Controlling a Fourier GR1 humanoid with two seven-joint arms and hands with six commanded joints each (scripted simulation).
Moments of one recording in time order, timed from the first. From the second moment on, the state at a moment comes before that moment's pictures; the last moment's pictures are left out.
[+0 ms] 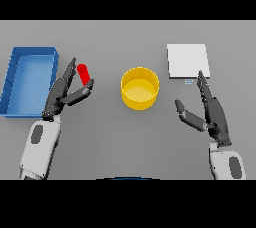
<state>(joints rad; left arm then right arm) -0.26 0.07 -0.03 -1.28 -0.15 -0.03 -0.01 0.07 -0.10 0.09 -1.69 0.17 0.01 -0.10</state>
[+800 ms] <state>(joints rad) -0.50 0.01 0.08 -0.90 -0.13 0.04 -0.18 0.08 -0.10 0.08 -1.70 0.15 0.01 -0.08</state>
